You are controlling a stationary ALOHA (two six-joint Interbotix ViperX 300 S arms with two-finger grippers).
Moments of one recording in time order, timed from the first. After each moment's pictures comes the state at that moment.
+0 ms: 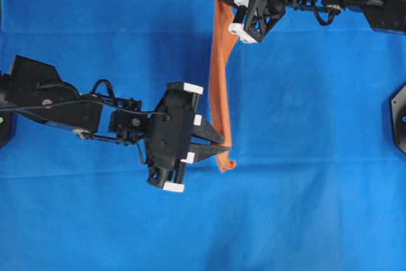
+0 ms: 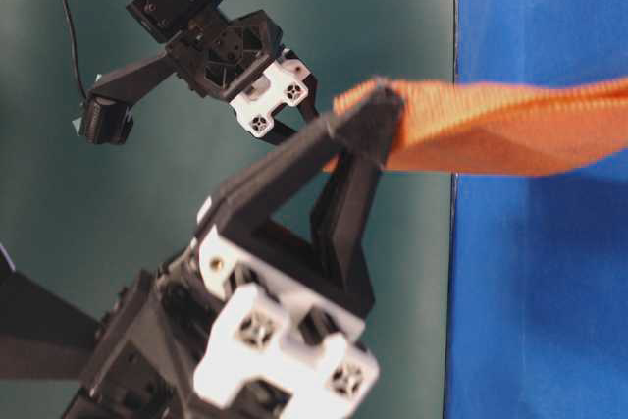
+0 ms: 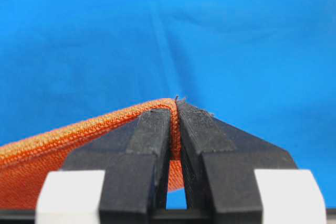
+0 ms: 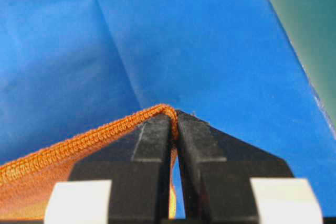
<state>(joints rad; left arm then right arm) -0.16 0.03 0.49 -0.03 -0.03 0.18 -0.41 -0.04 0.49 -0.37 0.22 0.30</state>
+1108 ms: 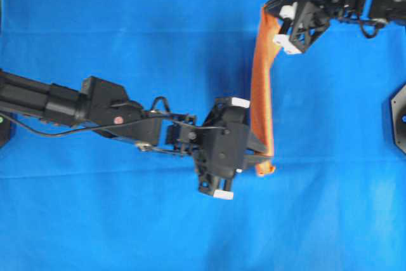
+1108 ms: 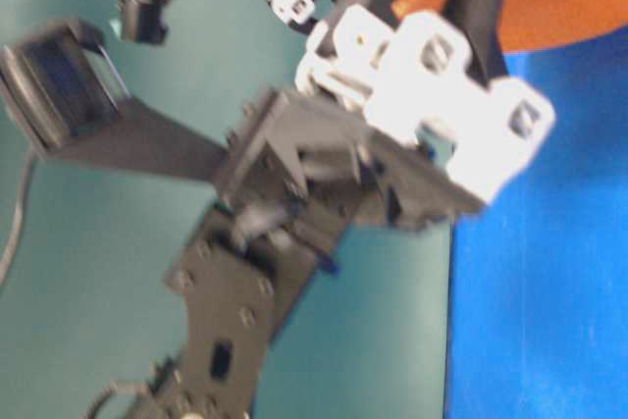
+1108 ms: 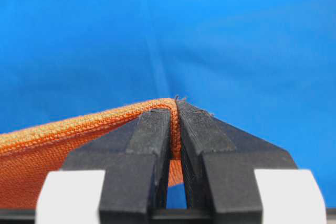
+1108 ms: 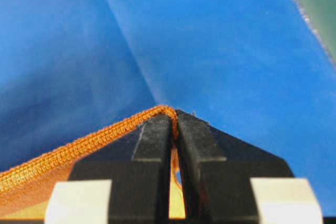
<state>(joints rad) -0.15 0.30 0.30 -0.03 -0.12 0.15 -0.47 -0.19 0.73 -0.37 0.21 0.30</state>
